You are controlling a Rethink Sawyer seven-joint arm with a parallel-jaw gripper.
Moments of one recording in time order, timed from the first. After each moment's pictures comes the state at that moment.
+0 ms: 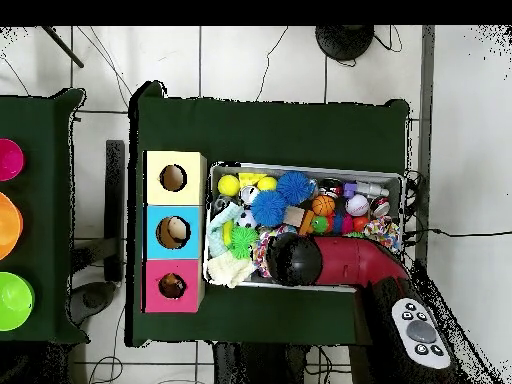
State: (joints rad) arm -0.49 -0.70 0.16 1.81 -0.39 0.53 1.76
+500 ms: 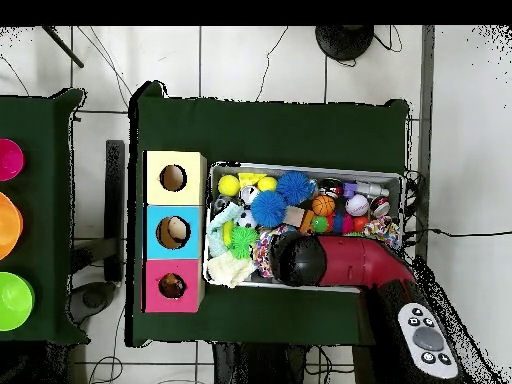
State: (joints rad) arm -0.50 -0.75 0.16 1.81 -0.38 0.57 1.76
